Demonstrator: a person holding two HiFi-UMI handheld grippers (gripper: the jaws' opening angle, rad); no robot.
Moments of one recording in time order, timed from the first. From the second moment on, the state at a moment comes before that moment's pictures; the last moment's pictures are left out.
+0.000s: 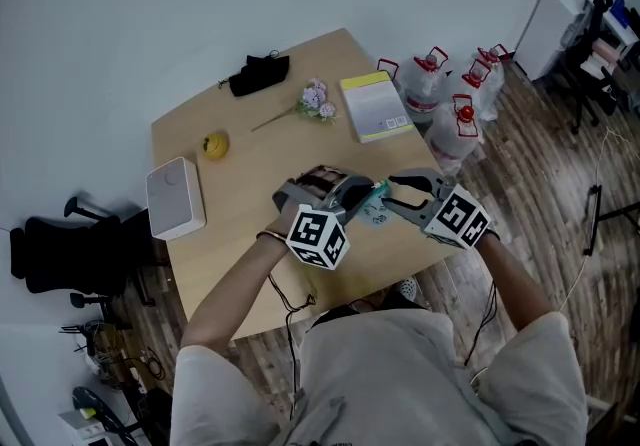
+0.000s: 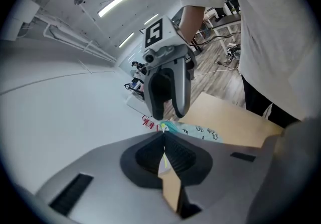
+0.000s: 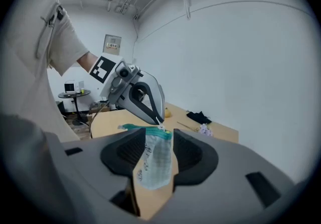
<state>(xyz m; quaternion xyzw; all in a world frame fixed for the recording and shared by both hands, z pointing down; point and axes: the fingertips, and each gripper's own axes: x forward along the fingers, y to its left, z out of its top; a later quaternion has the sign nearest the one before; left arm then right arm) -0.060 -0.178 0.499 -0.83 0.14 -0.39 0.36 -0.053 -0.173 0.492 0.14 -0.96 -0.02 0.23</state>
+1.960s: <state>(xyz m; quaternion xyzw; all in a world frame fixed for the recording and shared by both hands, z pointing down) -0.058 -0.161 0.515 -0.78 0.10 -0.41 0.47 -0.056 -0.176 0.525 -0.04 -0.93 0.02 0.36</state>
